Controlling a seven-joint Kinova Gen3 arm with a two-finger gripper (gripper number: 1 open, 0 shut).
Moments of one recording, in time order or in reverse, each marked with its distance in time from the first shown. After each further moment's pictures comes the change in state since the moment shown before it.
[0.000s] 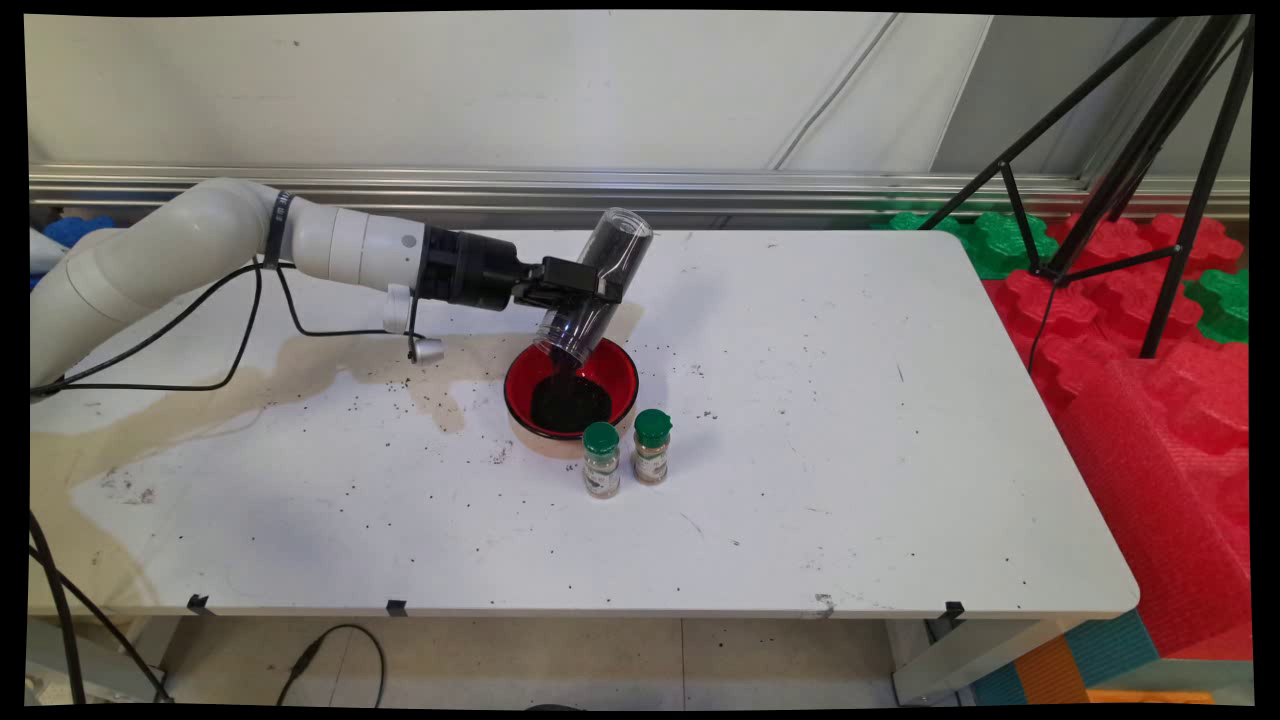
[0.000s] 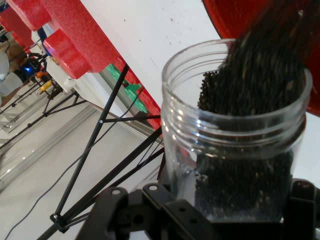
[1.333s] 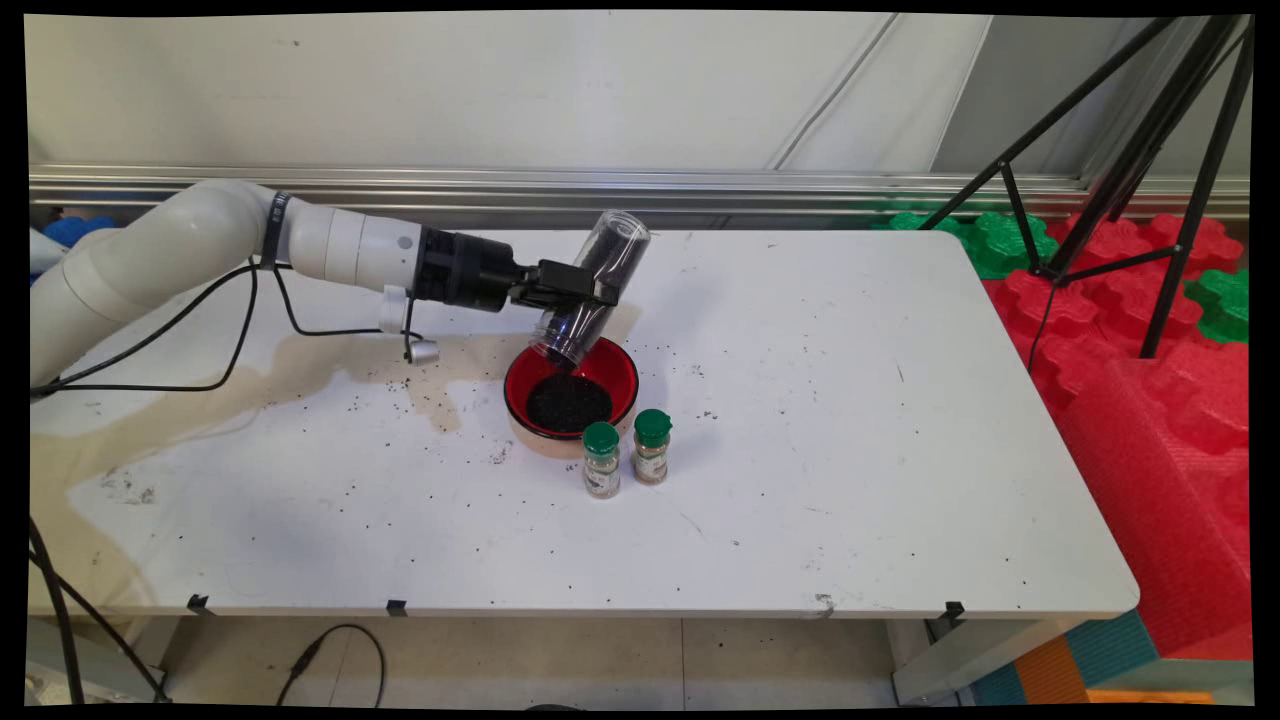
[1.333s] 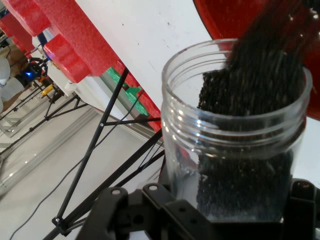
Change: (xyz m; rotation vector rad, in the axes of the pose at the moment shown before) arm 0.001 0.003 -0.003 0.001 0.007 0.016
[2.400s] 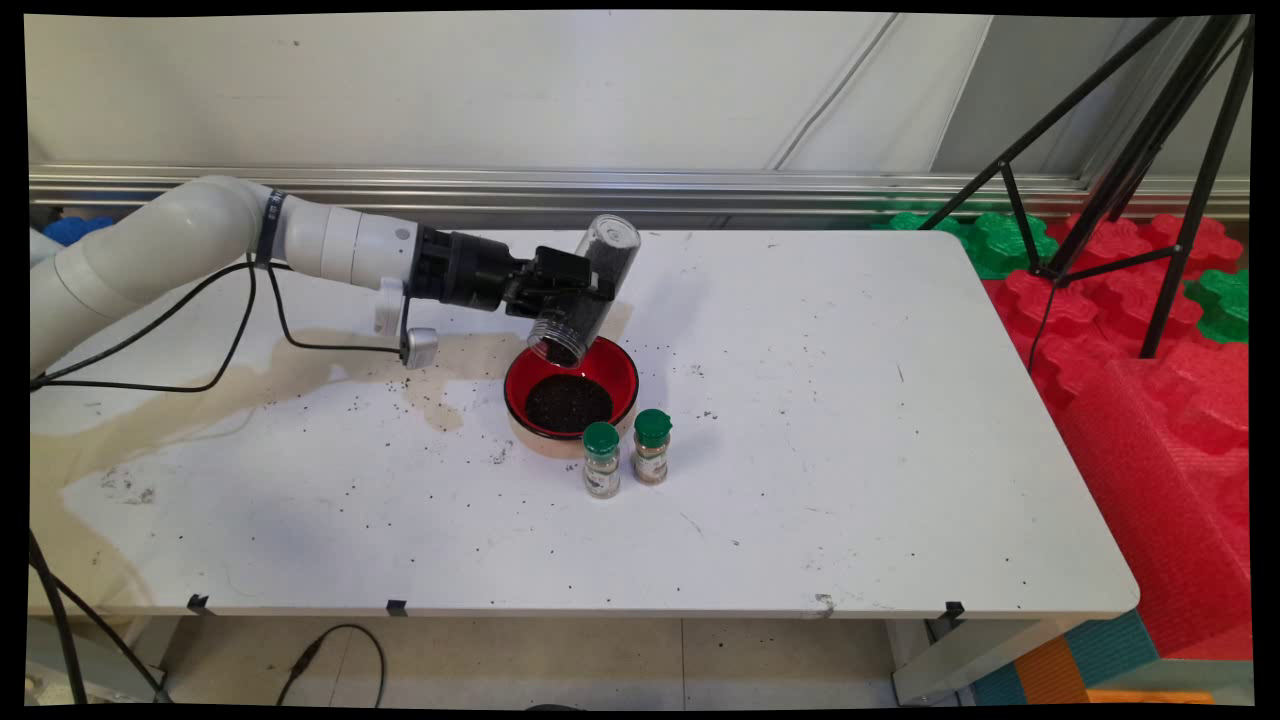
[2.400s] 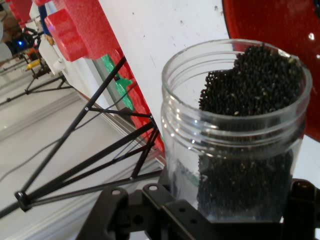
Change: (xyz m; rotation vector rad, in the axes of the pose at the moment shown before) arm -0.002 0.001 -0.004 -0.010 0.007 -0.225
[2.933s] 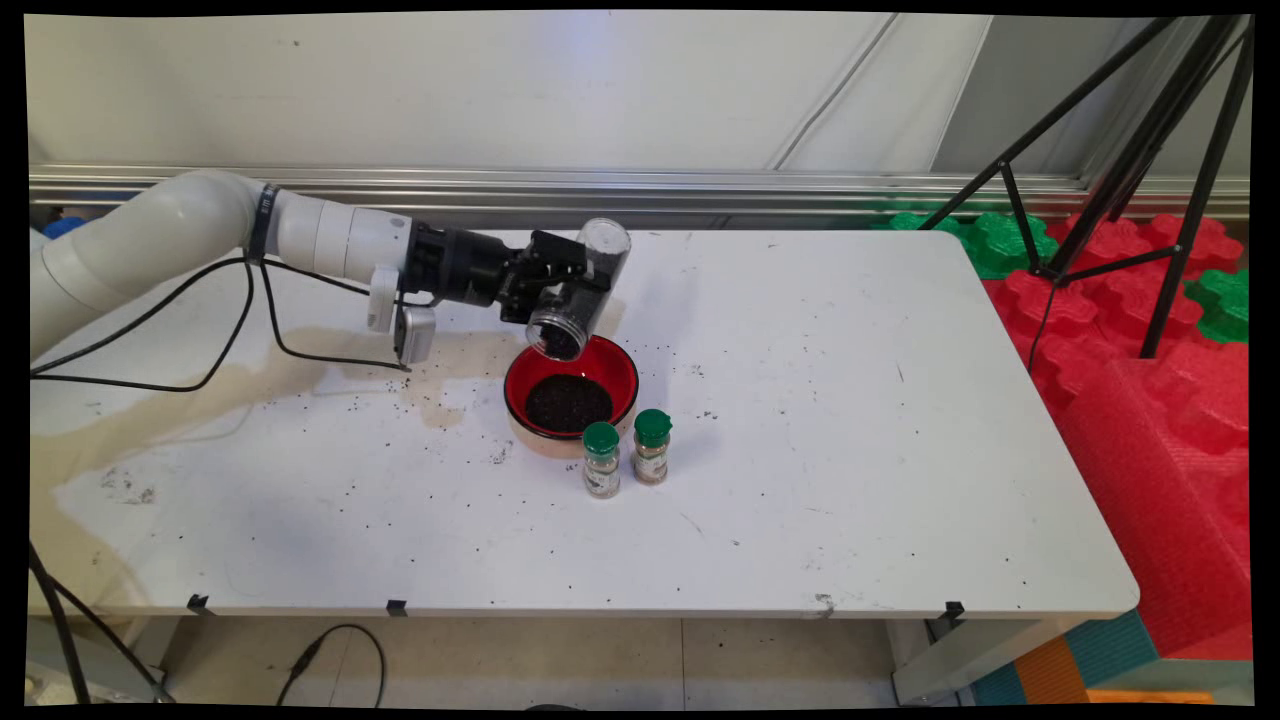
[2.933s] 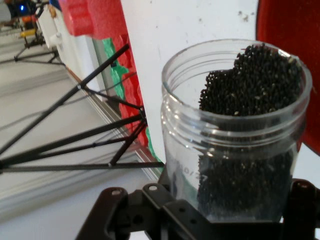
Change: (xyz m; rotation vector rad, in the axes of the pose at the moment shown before) arm -0.004 -0.003 -0.006 -0.001 0.002 -0.224
